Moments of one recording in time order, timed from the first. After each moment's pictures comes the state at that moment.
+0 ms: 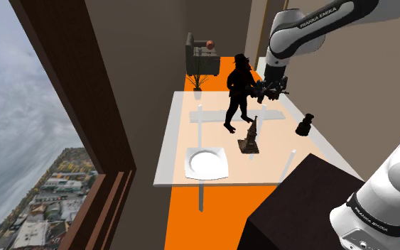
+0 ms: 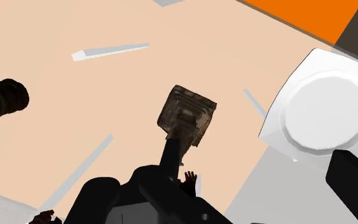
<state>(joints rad) -0.09 -0.14 -0.14 -2.30 -0.03 2.13 0.08</state>
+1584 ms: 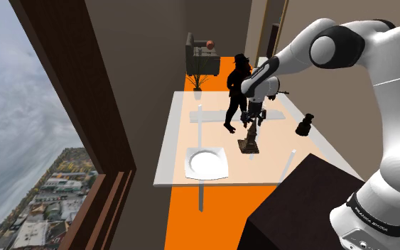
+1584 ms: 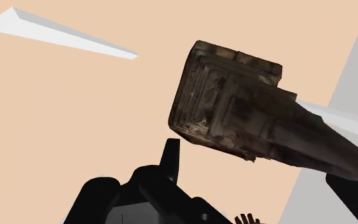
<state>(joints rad) -0.24 0.71 -0.15 -1.77 0.19 2.30 -0.07</state>
